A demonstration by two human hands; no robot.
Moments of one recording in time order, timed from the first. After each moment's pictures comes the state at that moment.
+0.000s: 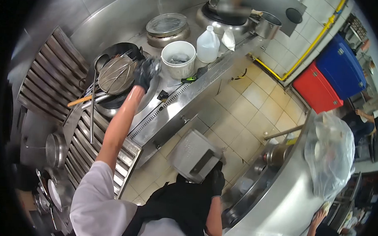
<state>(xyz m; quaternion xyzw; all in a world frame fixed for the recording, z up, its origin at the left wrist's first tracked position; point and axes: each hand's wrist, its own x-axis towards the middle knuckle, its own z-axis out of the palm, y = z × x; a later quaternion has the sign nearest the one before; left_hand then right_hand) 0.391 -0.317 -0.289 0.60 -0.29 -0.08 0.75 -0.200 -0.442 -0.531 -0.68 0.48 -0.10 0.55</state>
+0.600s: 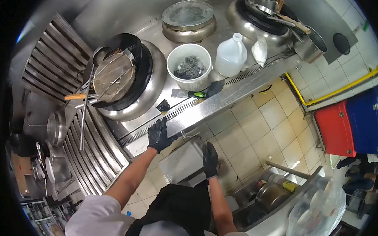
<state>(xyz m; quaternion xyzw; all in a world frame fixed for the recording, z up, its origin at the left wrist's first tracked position) 0.239 -0.344 -0.410 0.99 -0.13 -0.05 0.10 0.093 -0.575 -0.487 -0.76 0.24 -0.03 0.61</state>
